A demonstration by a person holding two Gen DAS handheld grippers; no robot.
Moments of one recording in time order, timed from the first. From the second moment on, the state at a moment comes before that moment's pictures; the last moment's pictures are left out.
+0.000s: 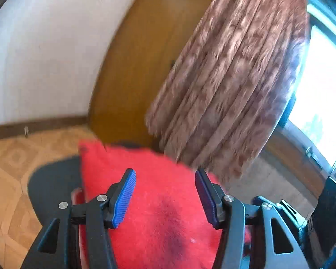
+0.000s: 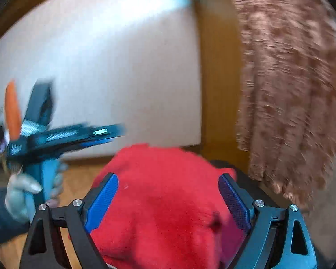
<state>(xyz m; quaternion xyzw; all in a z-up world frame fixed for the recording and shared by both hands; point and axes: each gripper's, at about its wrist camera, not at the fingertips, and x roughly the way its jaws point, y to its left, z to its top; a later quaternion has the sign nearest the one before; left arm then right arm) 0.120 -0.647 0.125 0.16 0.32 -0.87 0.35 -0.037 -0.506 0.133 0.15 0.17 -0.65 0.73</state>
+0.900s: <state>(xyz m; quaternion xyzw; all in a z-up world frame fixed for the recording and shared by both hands) 0.158 -0.540 0.136 0.17 0.15 -0.79 0.56 -0.002 -0.450 0.113 0.21 0.14 -0.73 0.63</state>
